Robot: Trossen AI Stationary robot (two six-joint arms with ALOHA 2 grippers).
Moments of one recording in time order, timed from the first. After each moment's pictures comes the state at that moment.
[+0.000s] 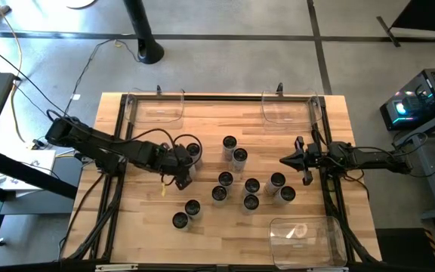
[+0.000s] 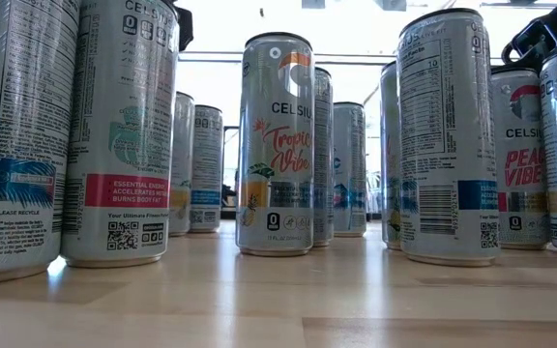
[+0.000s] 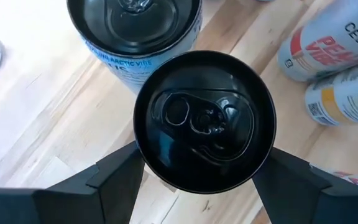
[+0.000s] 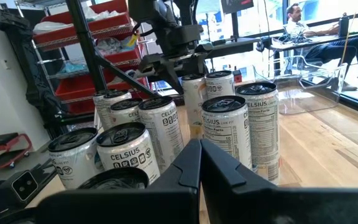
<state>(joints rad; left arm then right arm) -0.22 1.42 1.06 -0.87 -0.33 -0.81 0.04 0.02 0.01 0.01 -0.01 0.18</state>
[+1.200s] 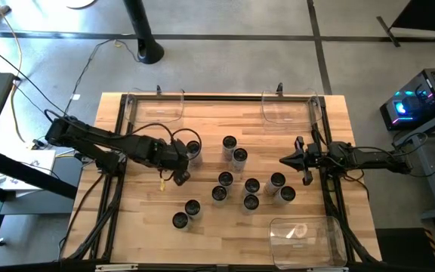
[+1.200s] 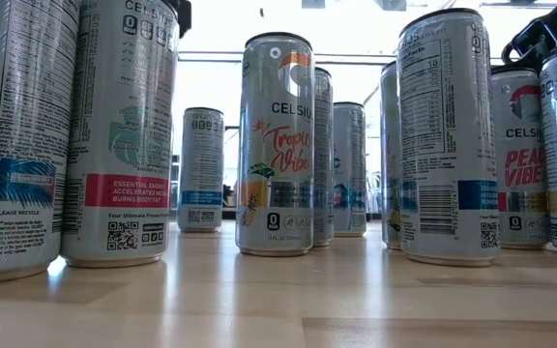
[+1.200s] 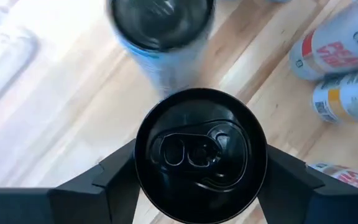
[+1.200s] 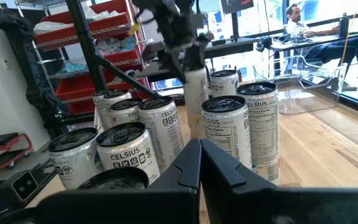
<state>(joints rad) -0.19 1.41 1.19 -1.06 -0.33 -0.83 0.04 0.02 0.01 0.01 -0.02 0.18</state>
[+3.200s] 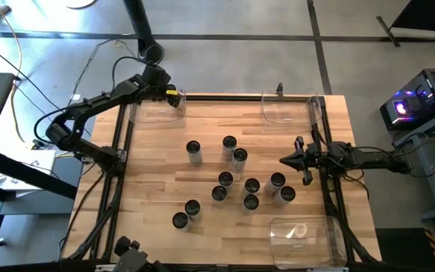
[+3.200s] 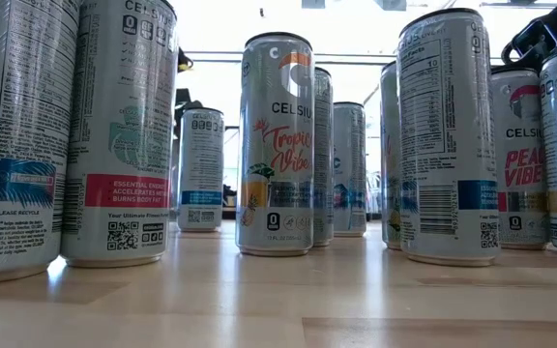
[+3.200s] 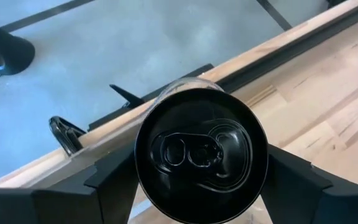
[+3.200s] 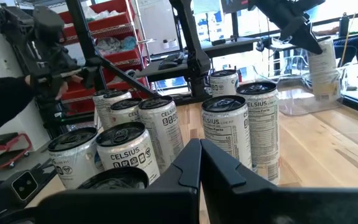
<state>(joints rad) 0.89 1.42 1.01 -0.42 -0.08 -0.11 0.04 0.02 0.01 0.01 -0.01 0.18</state>
